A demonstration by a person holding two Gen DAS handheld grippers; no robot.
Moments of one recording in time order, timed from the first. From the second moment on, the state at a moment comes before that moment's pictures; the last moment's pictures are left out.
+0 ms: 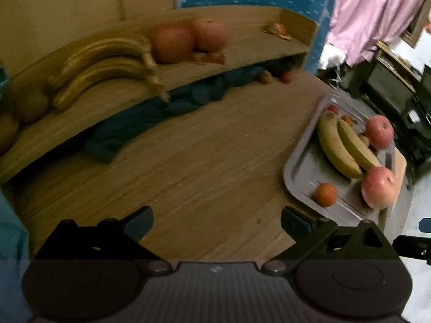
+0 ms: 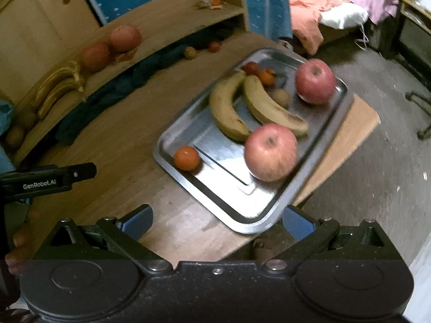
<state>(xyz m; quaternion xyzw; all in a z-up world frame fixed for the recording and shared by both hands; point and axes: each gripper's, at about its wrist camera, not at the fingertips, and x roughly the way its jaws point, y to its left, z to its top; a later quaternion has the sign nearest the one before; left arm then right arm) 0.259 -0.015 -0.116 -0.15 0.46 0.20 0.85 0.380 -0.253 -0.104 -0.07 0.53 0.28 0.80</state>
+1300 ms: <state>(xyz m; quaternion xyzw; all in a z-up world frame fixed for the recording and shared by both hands) 0.360 0.020 -0.100 -0.19 0.43 0.36 0.81 0.518 -0.165 -0.088 -0.18 0.39 0.45 0.78</state>
